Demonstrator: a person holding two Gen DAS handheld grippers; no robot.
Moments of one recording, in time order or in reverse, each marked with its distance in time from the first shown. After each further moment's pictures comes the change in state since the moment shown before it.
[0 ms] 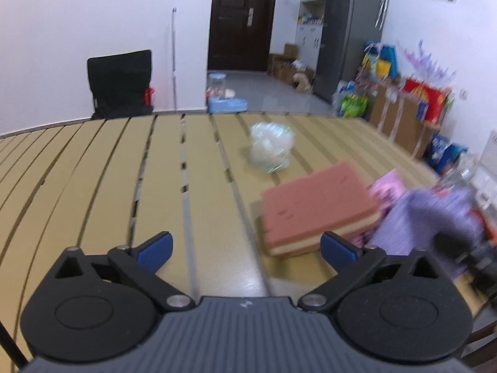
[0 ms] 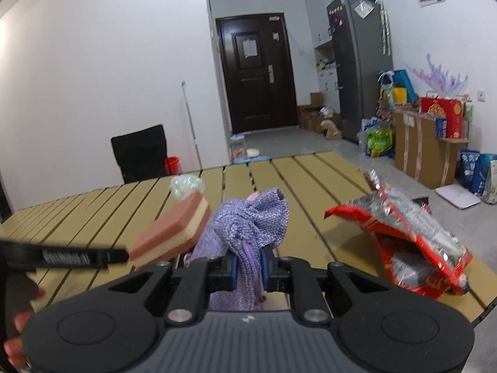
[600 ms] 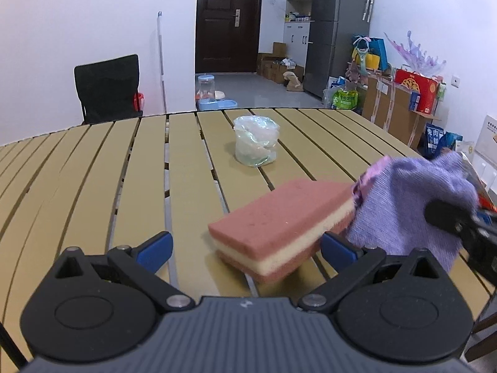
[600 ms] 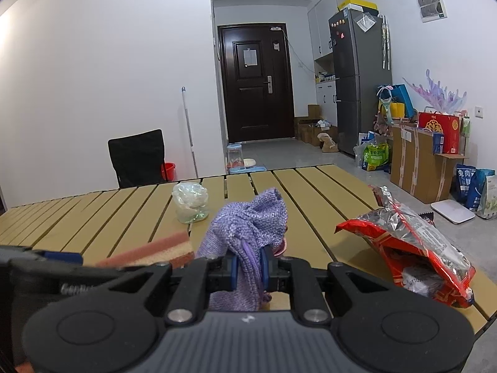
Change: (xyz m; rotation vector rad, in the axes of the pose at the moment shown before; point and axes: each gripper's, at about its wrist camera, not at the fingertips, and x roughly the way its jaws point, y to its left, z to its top) left arm 0.028 -0.015 -0.006 0.063 0.009 0.006; right arm 0.004 0.019 0.002 -0.038 -0.050 -0.035
